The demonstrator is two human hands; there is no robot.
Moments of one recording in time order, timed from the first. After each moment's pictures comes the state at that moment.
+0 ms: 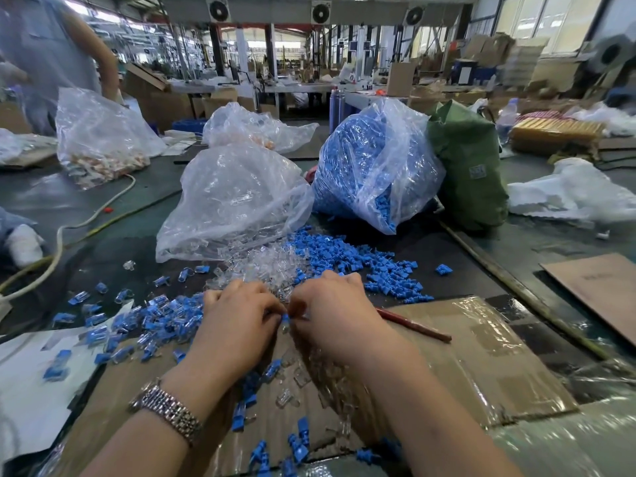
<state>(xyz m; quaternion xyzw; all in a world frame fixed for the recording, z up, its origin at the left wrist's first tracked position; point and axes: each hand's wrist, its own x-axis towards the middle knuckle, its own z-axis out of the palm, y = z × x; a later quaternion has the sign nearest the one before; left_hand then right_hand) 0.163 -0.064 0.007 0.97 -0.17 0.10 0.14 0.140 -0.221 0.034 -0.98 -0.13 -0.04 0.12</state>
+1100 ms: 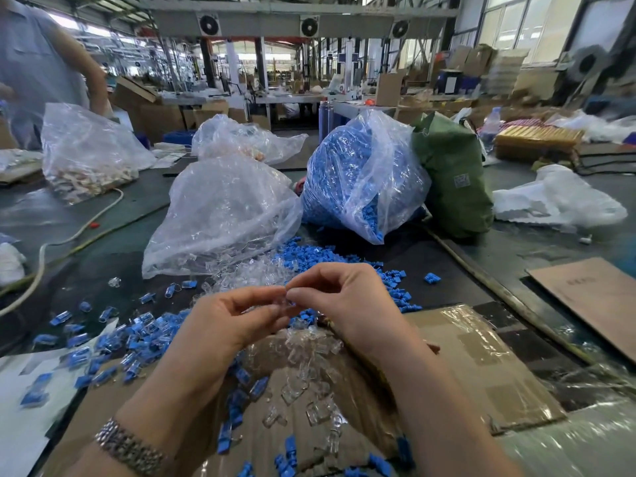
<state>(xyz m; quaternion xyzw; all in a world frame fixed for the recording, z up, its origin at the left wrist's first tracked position) 0.152 -0.064 0.022 0.67 -0.11 -0.10 0.72 0.133 -0.253 0.043 -0.79 -0.07 -0.07 0.60</state>
